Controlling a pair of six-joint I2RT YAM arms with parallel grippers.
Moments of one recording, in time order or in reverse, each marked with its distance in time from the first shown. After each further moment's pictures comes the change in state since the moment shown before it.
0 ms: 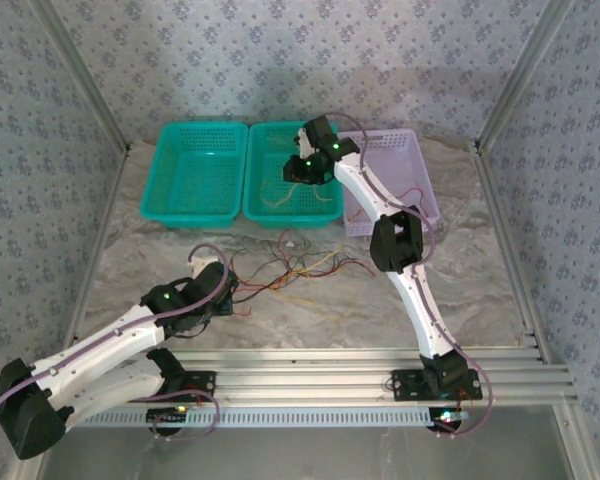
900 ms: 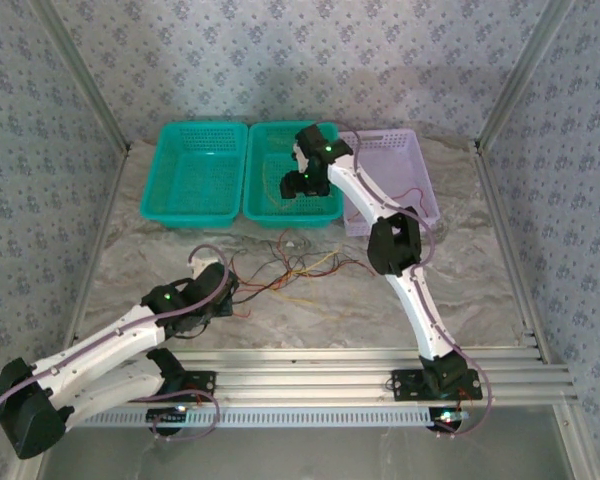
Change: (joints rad) left arm 0.000 0.002 -0.009 0.002 0.000 0.000; right arm 0.044 -0.064 -0.057 -0.220 0.187 -0.140
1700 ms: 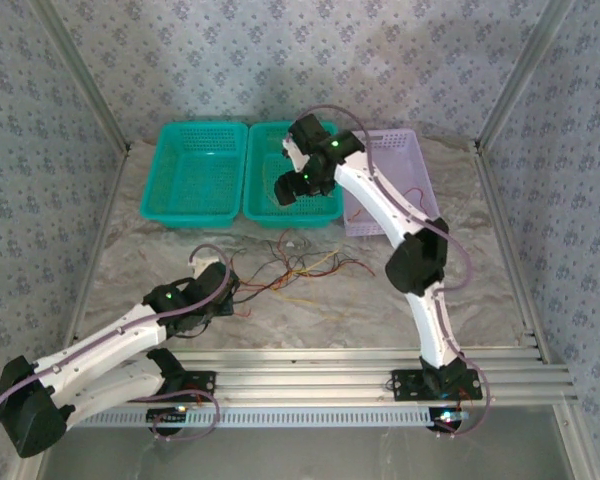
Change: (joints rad) left arm 0.000 0.013 0.000 0.016 -0.004 0.000; right arm 0.114 -0.399 -0.232 -0.099 0.095 -0.125
